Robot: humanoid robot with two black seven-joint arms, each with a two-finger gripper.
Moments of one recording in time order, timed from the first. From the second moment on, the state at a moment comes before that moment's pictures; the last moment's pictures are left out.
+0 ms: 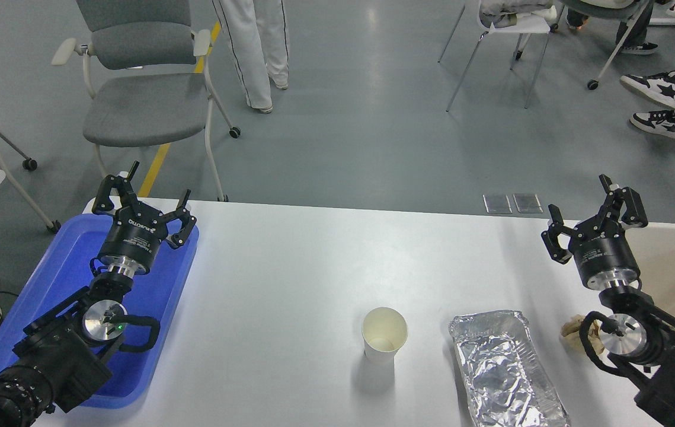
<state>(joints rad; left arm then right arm) -0.63 0.21 -0.76 -0.41 -0.09 -0.66 -0.49 0.47 -0.39 0.70 0.70 0.01 0.26 0.61</state>
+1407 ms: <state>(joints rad) -0.63 0.21 -0.75 -0.40 -0.09 -0.66 -0.49 0.47 -0.39 0.70 0.70 0.01 0.26 0.61</state>
